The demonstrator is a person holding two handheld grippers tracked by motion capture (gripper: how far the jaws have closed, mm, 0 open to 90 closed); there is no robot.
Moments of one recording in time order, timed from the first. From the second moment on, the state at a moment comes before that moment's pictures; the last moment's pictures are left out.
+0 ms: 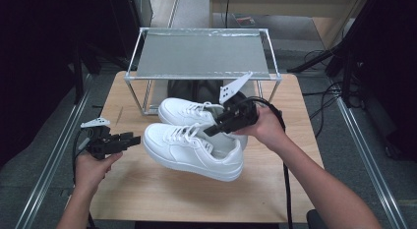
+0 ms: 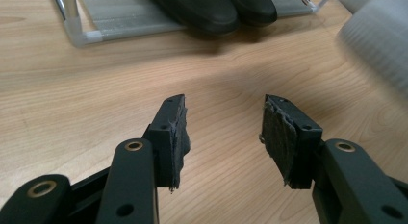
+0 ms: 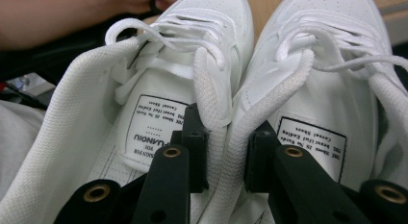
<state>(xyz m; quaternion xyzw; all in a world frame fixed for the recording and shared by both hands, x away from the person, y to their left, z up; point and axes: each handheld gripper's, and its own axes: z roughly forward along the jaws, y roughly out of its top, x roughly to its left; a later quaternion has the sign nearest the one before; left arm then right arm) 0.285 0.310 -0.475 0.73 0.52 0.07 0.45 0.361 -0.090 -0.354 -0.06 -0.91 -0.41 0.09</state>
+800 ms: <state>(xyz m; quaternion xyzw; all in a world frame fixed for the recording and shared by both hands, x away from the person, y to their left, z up) 0.286 0.309 -0.478 0.72 0.51 0.06 0.45 0.450 -0.068 -0.215 -0.25 -0.85 -0.47 -0.04</state>
